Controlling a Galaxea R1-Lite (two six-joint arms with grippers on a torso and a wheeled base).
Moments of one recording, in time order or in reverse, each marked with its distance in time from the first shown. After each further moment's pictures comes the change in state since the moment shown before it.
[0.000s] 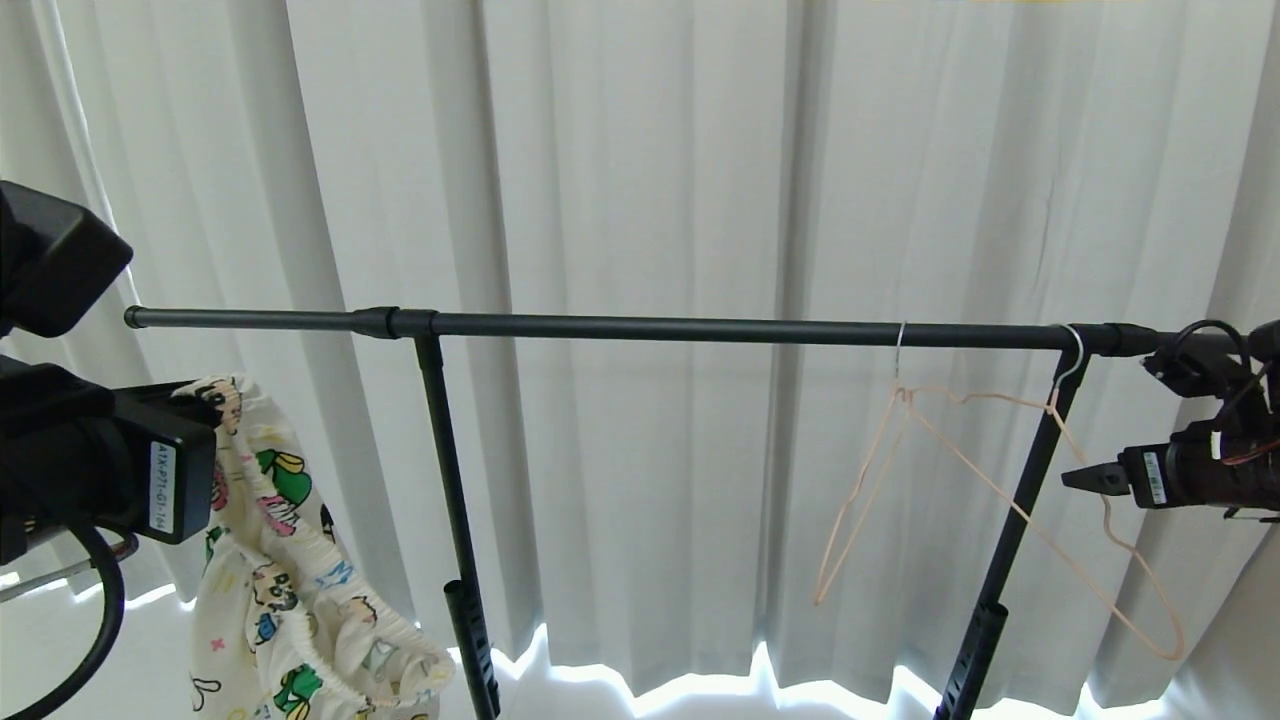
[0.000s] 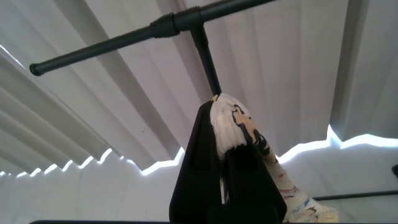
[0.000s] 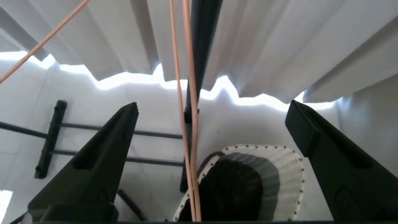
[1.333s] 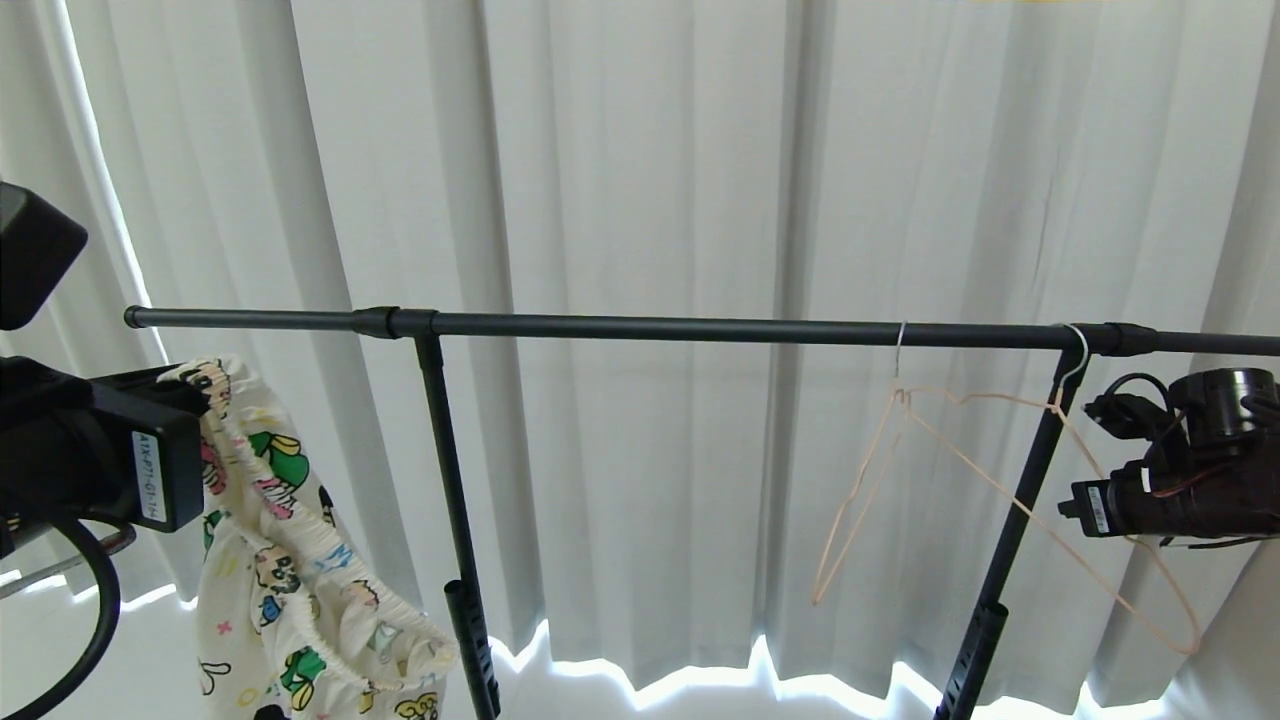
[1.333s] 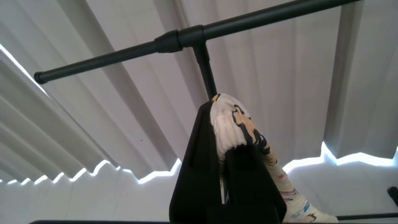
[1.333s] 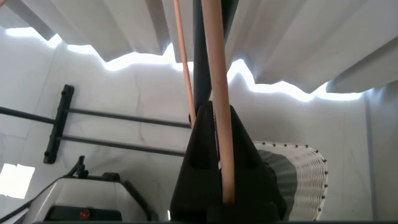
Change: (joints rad) left arm 0.001 -0.026 0.057 -0.121 -0.003 -0.001; right arm -0.004 0.211 0.020 -0.138 0.048 0.000
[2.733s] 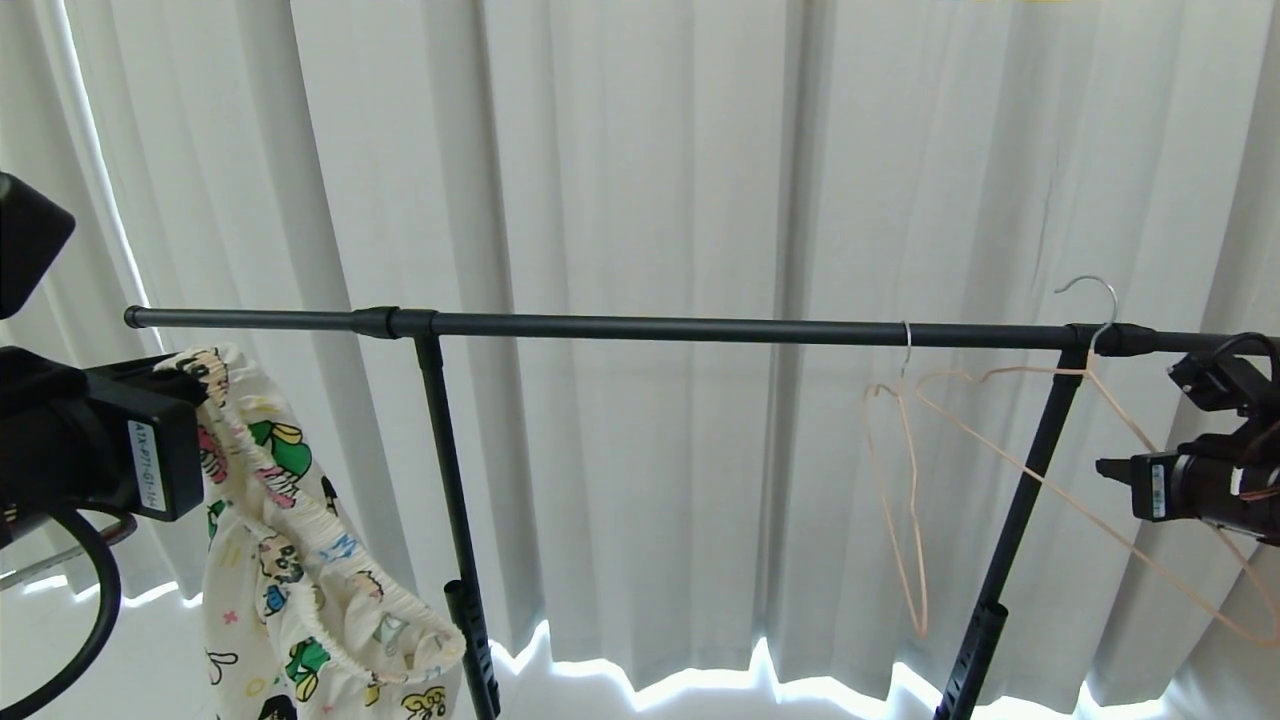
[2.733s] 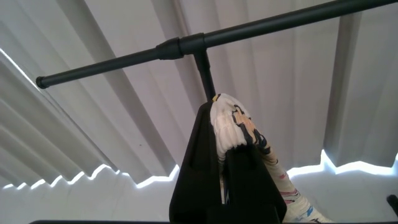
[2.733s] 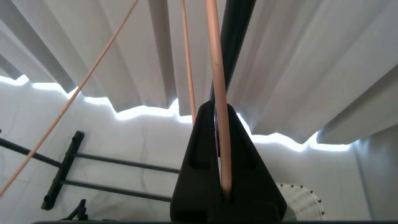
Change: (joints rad) left arm 0.000 0.001 0.005 -0.035 -0.002 0.002; right arm 0.003 -0.293 0.216 -0.206 0.062 0.039
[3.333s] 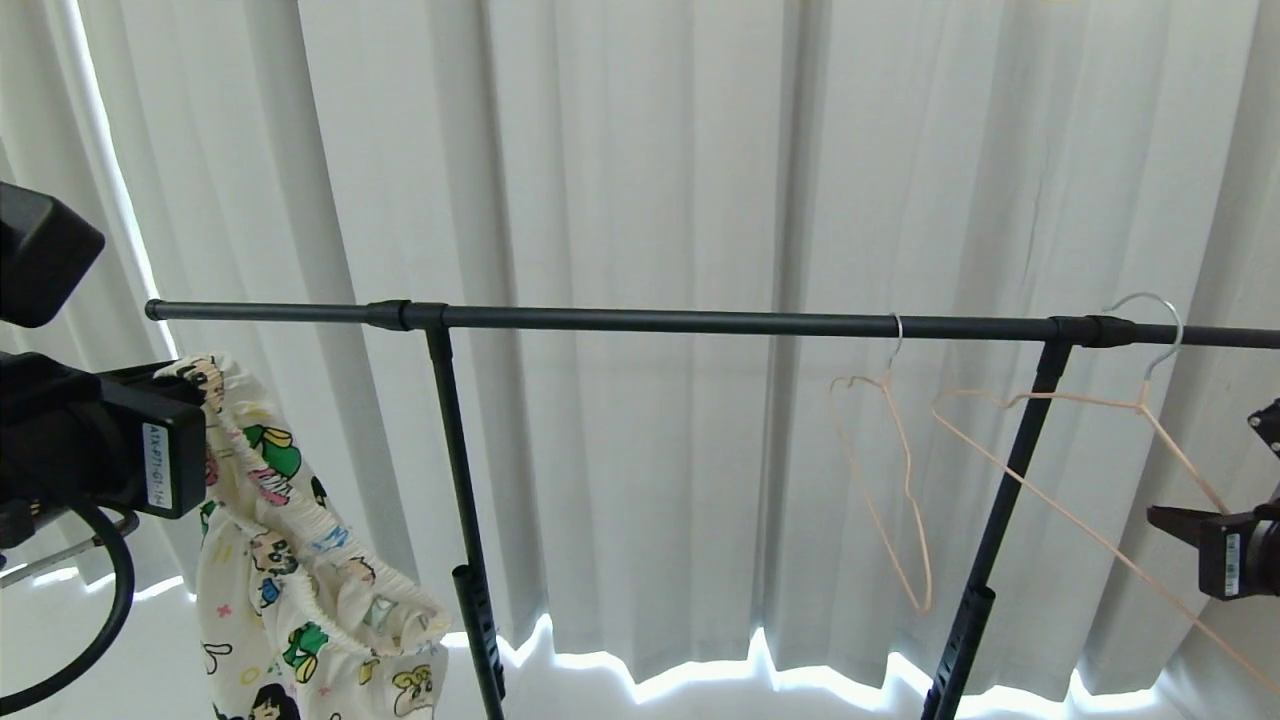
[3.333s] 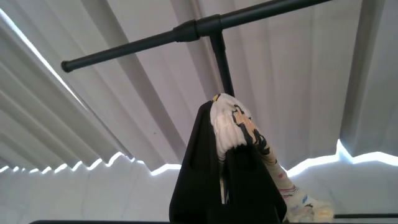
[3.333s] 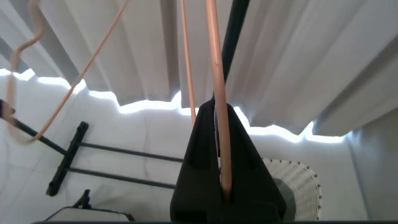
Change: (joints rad) left arm 0.060 0.016 0.008 0.000 0.000 0.034; right arm 0.001 -0.291 0.235 0.013 -0.003 -0.006
